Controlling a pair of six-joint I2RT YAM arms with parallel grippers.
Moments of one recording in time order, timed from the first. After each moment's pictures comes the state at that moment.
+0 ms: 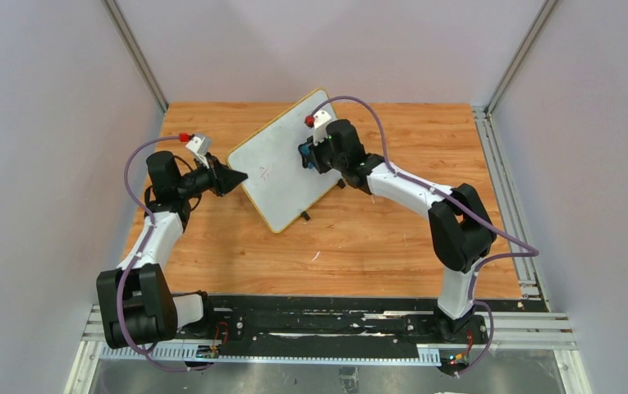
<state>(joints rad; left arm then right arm) 0.17 1.22 0.68 0.22 0.96 -0.10 0.69 1.86 1.40 0.03 -0.04 -0.01</state>
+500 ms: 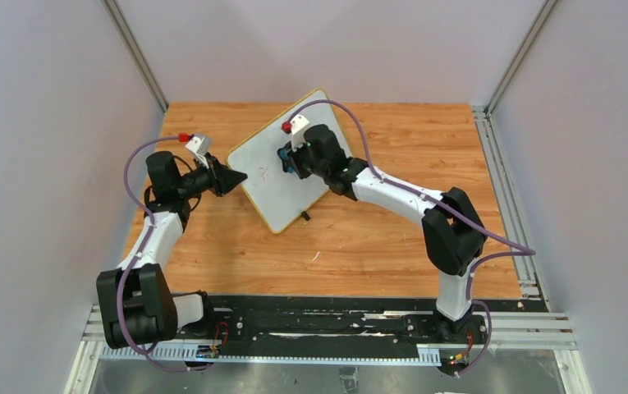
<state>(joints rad) 0.17 1.22 0.68 0.22 0.95 -0.10 0.78 1.88 1.46 0.00 0.00 -0.01</state>
